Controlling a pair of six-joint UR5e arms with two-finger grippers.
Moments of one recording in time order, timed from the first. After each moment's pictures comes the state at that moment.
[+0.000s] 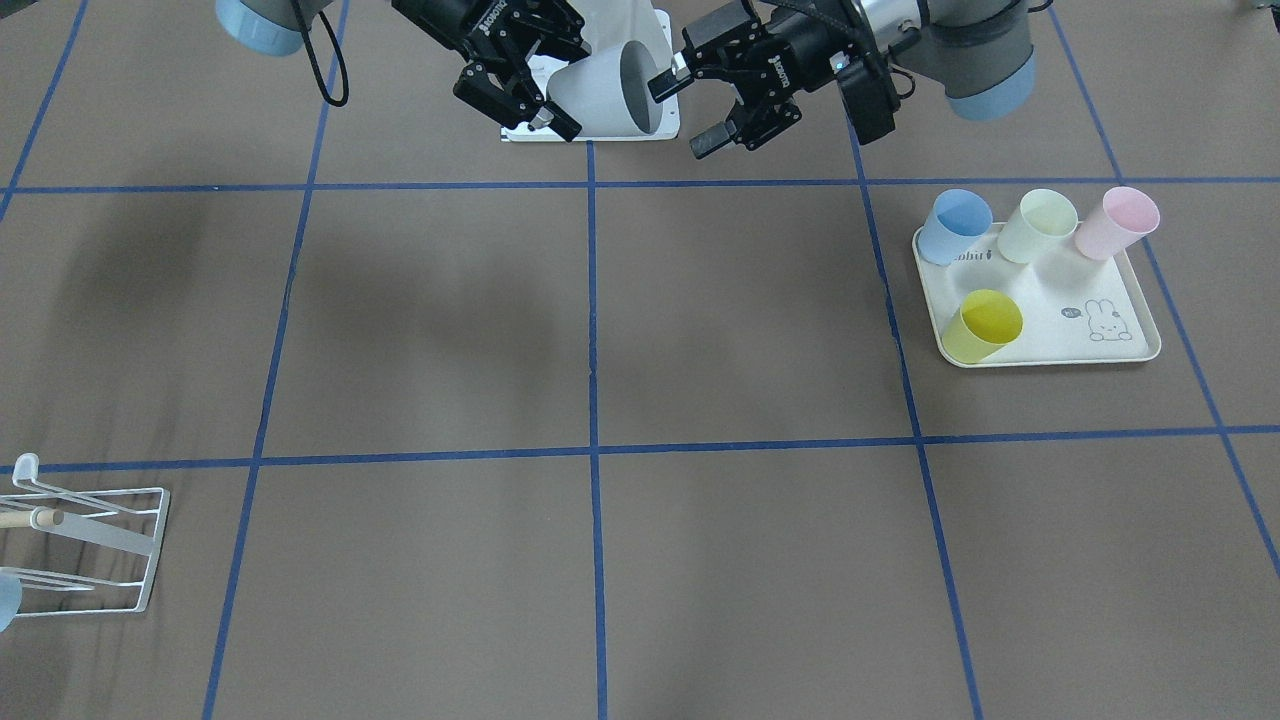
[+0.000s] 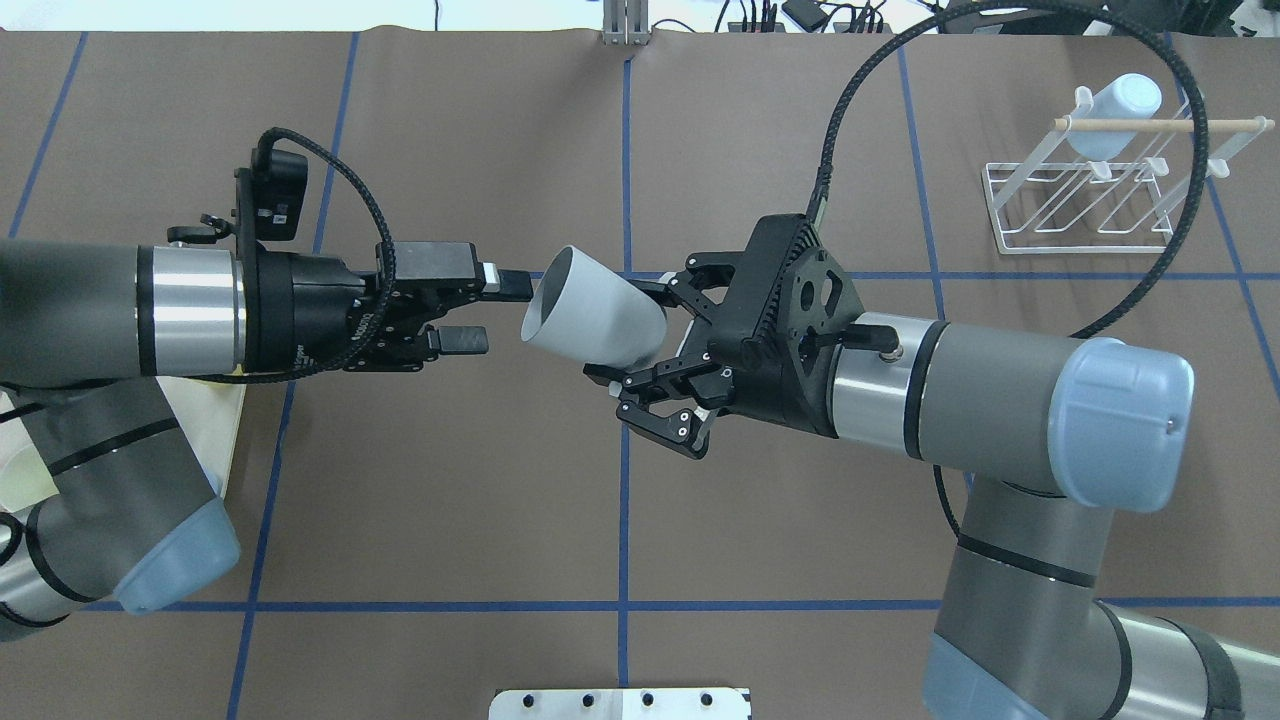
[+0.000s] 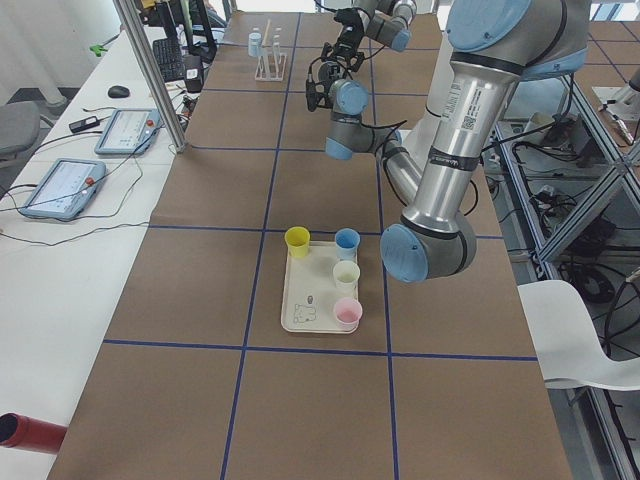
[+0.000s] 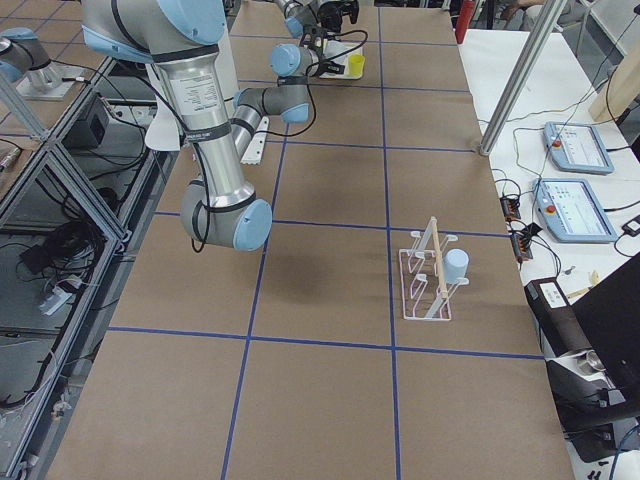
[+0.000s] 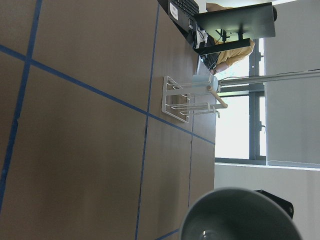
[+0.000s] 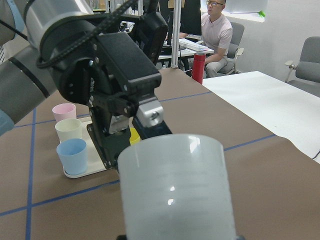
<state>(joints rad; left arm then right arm) -0.66 -1.90 -1.95 -2.69 -1.97 -1.78 0.44 -1.17 2.07 -0.72 1.61 0.28</state>
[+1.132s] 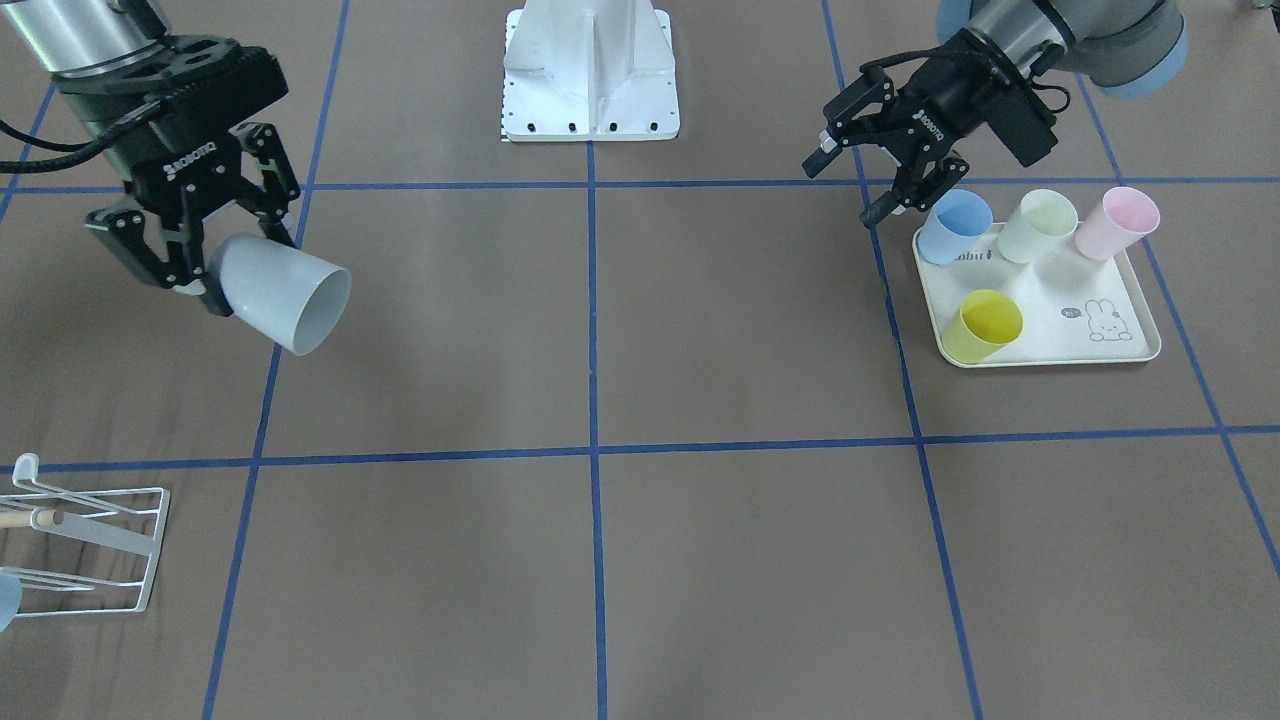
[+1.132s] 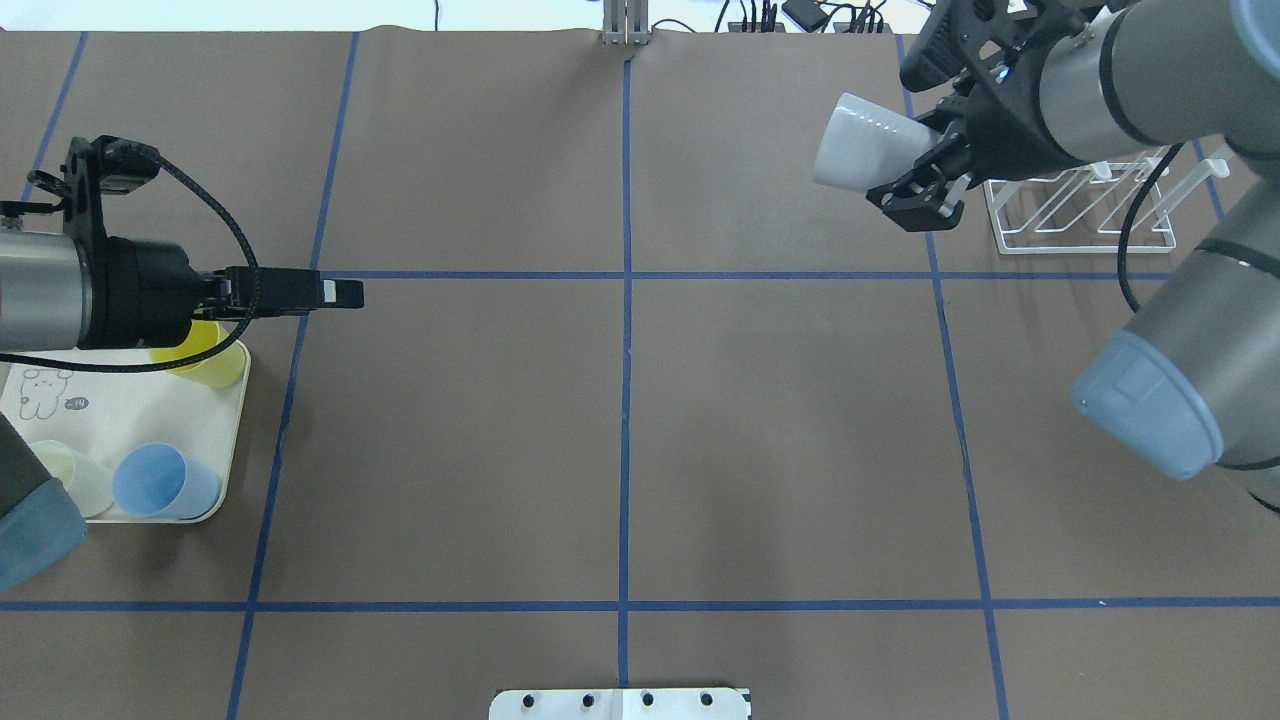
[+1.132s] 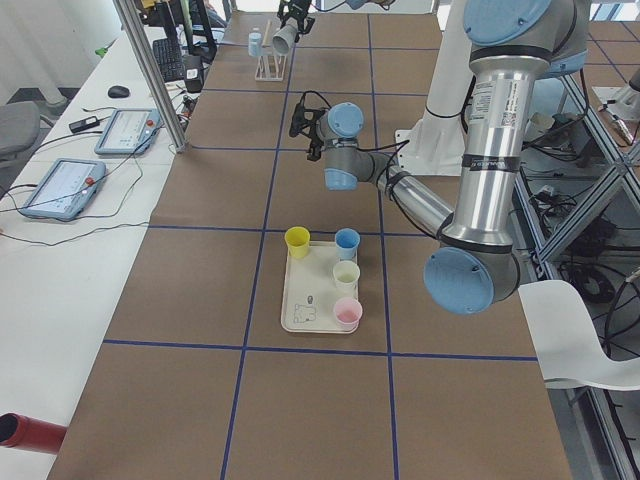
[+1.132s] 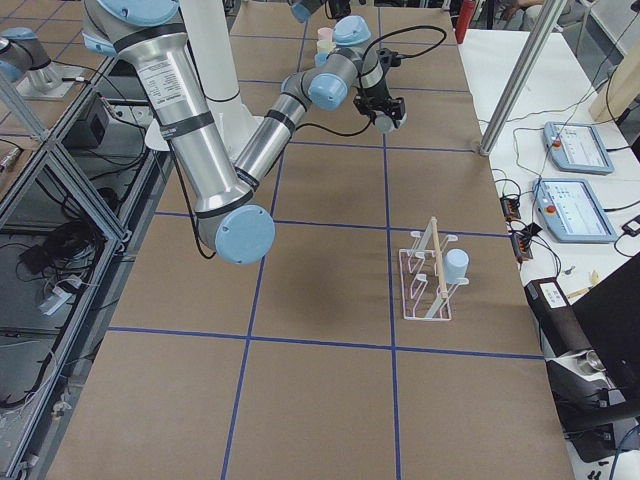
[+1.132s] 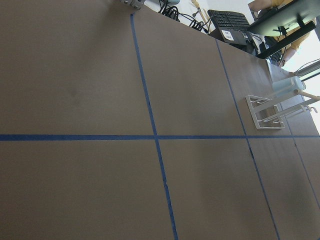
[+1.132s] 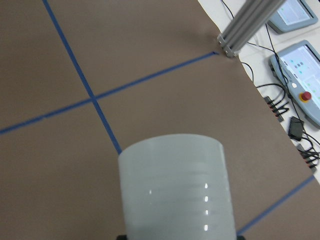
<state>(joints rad) -0.77 -1.67 -2.00 -2.58 -2.01 -1.31 0.97 -1.14 2.09 -1.63 1.91 -0.21</state>
